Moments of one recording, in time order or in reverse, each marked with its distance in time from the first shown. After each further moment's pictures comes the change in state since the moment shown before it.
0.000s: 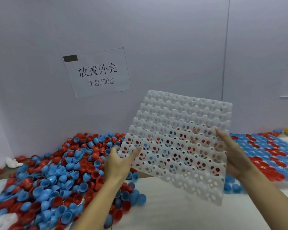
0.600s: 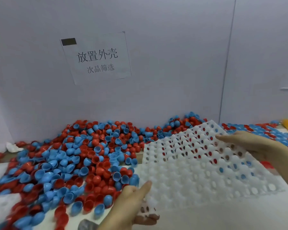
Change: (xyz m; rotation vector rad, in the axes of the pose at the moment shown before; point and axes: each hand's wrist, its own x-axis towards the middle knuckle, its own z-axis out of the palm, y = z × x) left_hand -0.106 -0.025 0.001 -0.258 -0.385 -0.654; right_hand -0.012 -0.049 -0.023 -1.011 0.269 0.412
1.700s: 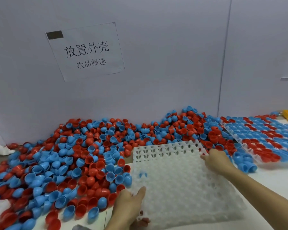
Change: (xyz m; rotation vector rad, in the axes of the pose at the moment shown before) left_hand 0.060 -0.031 0.005 0.533 0.318 0.193; right_hand 0.086 0.069 0.092 -0.519 0.307 0.058
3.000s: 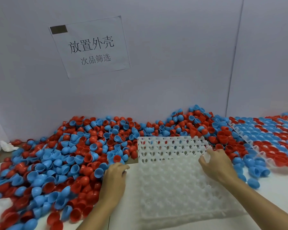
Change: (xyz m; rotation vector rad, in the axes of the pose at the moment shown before) left_hand 0.087 -0.014 -0.033 0.323 0.260 0.632; right_hand -0.022 -0.017 0.021 -0.001 0.174 -0.154
